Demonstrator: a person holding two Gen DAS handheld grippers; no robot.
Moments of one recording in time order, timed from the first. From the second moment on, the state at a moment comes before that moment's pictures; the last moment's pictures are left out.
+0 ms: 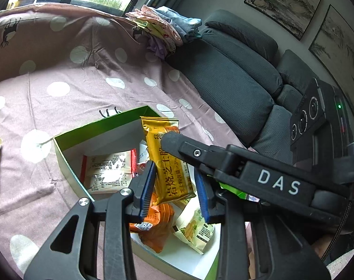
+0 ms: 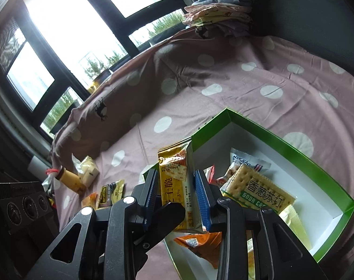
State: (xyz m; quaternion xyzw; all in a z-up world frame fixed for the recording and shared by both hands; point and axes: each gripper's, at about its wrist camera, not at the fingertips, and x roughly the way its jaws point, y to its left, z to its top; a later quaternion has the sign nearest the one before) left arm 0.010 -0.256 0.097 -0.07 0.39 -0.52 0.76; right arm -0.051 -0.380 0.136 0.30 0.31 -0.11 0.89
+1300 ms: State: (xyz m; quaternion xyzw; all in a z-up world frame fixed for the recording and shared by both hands) left arm 0.014 -0.272 0.073 -0.06 0.47 -0.49 0.73; right arm -0.042 -0.406 0.104 0.31 0.38 -0.18 0.85
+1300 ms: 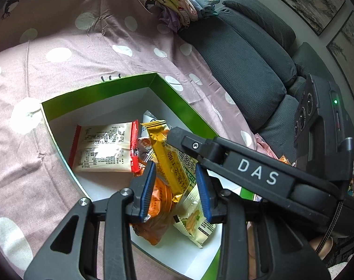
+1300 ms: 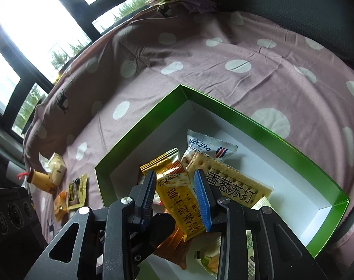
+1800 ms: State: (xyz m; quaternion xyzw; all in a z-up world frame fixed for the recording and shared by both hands) left arm 0.017 -0.155 0.100 -0.09 0.41 -0.35 0.84; right arm -0.044 -0.397 0.116 0.30 0.37 -0.20 0.86
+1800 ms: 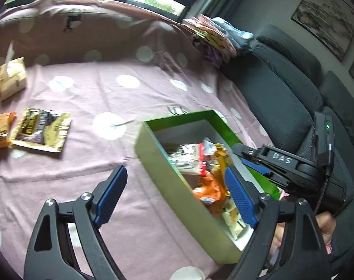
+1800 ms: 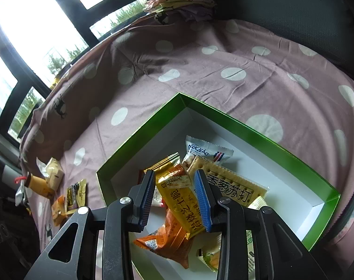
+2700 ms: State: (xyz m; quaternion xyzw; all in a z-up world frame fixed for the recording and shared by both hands) left arm 0.054 0.095 0.058 -0.16 0.43 0.05 0.89; right arm 0.082 -0.220 0.098 0.27 0.44 0.00 0.86
